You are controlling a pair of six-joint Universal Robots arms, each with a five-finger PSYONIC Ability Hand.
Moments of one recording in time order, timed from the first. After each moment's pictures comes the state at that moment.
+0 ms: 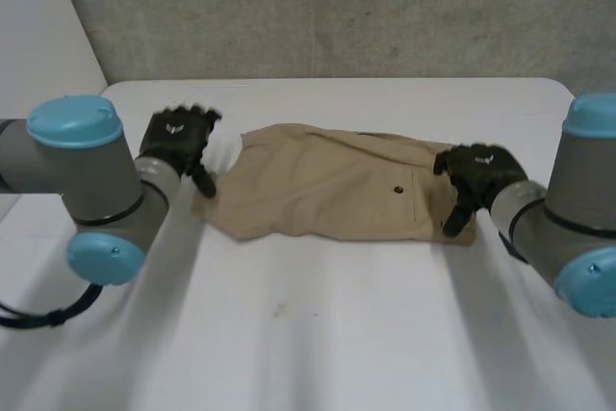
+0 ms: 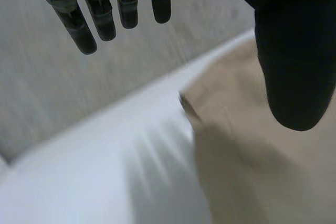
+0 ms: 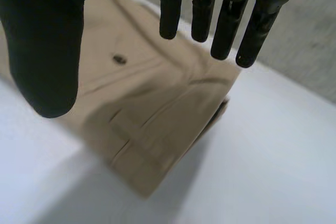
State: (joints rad) left arm 4.34 -2.19 -1.31 3.29 -1.60 3.32; right arm 1.89 -1.07 1.45 0.02 1.50 2.90; left_hand 0.19 0.20 0.21 0.20 0.05; right_hand 0.34 0.39 0.40 0.40 0.21
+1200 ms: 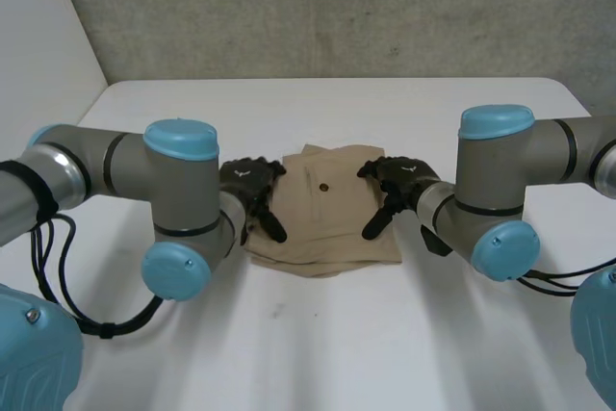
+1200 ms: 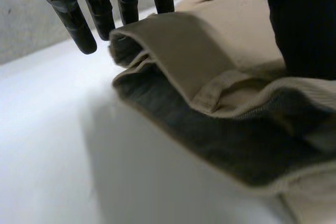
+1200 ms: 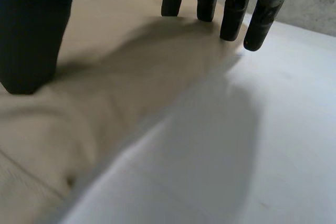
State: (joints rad) left arm 4.15 -2.44 -1.01 3.04 -1.66 3.21; right arm 2.03 -0.66 0.94 0.18 1.43 3.07; left_hand 0.19 0.20 0.21 0.20 0.05; right_hand 0.18 0.22 0.21 0.24 0.07
